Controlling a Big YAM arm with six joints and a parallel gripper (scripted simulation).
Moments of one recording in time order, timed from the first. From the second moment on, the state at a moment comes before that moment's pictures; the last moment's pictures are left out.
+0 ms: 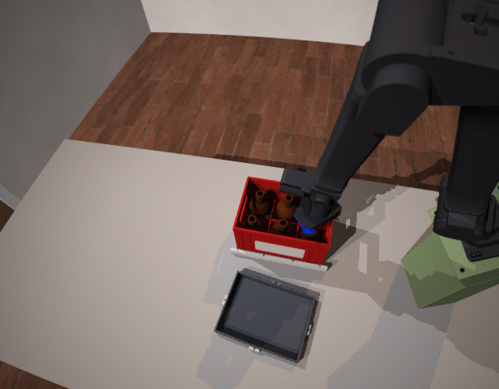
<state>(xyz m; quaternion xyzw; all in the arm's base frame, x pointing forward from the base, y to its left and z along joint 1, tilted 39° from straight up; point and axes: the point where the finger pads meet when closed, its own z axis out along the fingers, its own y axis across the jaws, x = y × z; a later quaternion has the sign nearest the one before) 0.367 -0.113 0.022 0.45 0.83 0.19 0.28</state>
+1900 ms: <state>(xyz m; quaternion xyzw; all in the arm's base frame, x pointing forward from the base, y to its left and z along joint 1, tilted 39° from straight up) 0.388 -0.110 -0.008 0.45 0.83 0.19 0.28</state>
